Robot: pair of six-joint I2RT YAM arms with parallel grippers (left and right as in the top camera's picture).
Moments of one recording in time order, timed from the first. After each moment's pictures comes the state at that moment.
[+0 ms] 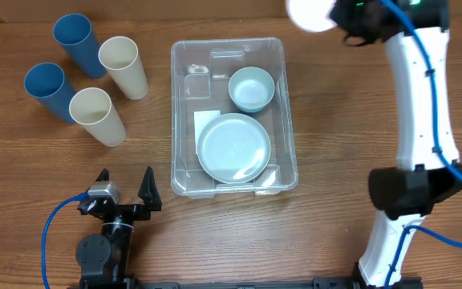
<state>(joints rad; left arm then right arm) 0.06 0.02 0.01 -0.06 0.11 -0.26 0.15 2.12 2.50 -1.29 -0.04 0.61</state>
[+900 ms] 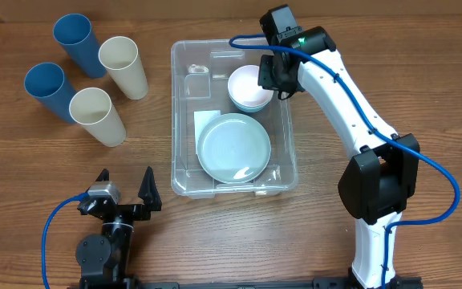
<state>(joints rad) 0.06 0.02 0.01 -0.06 0.11 -0.26 0.38 2.16 2.06 -1.16 0.07 0.51</state>
